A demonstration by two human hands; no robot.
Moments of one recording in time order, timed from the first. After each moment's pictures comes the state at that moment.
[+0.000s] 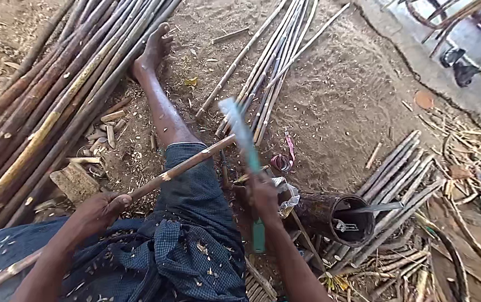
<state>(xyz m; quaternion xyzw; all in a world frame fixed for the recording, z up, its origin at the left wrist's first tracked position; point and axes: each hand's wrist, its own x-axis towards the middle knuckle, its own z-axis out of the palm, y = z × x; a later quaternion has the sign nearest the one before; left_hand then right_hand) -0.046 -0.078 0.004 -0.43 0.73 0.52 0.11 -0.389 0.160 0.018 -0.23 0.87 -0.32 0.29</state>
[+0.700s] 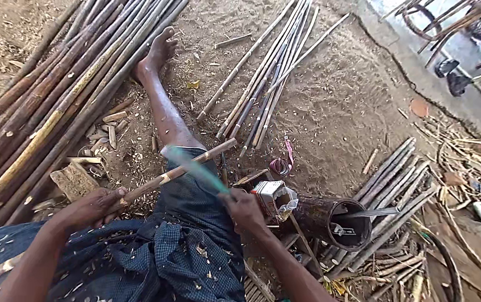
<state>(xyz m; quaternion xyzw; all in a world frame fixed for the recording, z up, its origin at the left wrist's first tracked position) -0.051 -0.100 0.005 -0.42 0.57 0.69 0.16 -0.367 0.170 0.012 -0.35 0.86 -0.22 0.32</state>
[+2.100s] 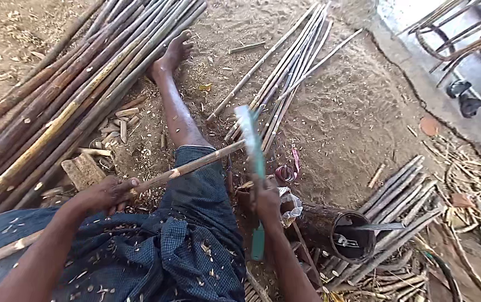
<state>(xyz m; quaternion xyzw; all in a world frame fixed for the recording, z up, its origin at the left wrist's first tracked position) -0.060 -0.099 0.006 -0.47 0.57 0.66 0.15 -0.387 0.171 0.008 -0.23 0.87 -0.29 0.31</state>
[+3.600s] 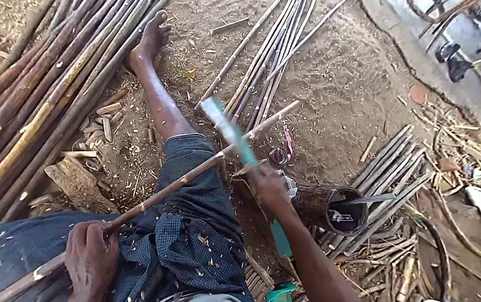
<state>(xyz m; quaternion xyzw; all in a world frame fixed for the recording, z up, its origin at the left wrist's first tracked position) -0.010 0.040 -0.015 -0.48 0.84 0.13 -0.21 -0.387 0.164 0.071 -0.24 0.87 -0.24 0.36</state>
